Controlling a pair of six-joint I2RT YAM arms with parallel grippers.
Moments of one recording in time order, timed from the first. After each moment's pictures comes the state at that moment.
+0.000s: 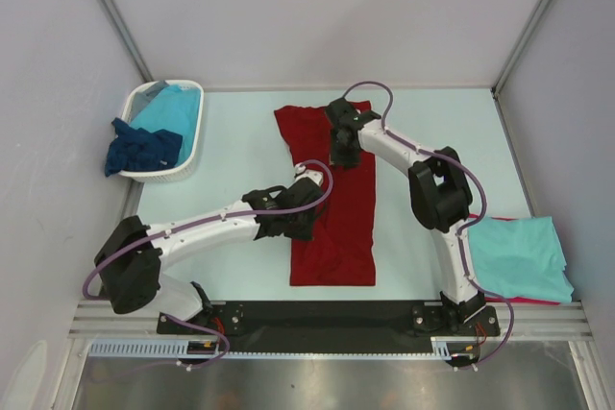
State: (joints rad) left arm -0.96 1.43 0.98 -0.59 -0.19 -0.62; right arm 0.56 2.19 1.83 -0.77 0.11 0.55
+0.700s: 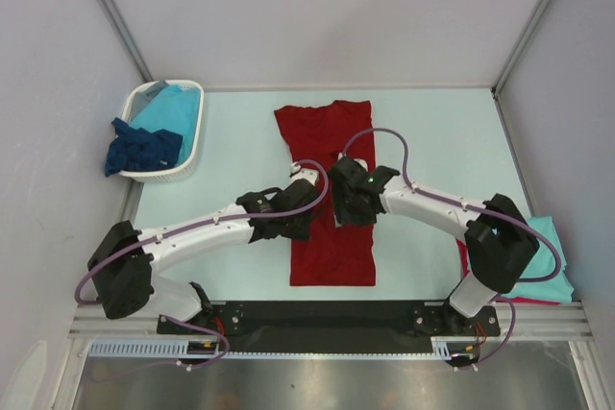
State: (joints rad) left arm -0.97 1.40 0.96 -0.59 -0.23 -0.63; right arm 0.80 1.63 1.20 -0.72 0.14 0.65
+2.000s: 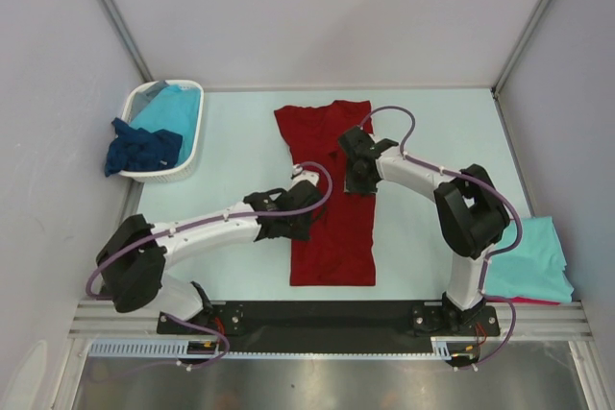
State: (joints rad) left arm -0.99 1.44 0.94 -0.57 -0.25 -0.63; right arm 0.60 1.87 1.34 -0.65 0.18 0.67
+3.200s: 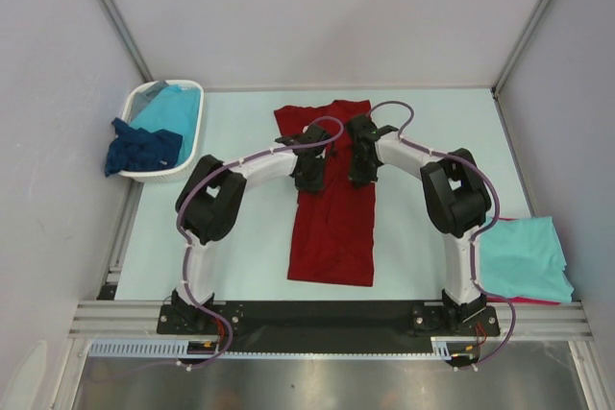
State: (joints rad) left arm -0.65 2.07 1.49 -0.59 -0.02 -0.49; right arm 0.50 2.07 1.52 -0.67 0.06 0.63
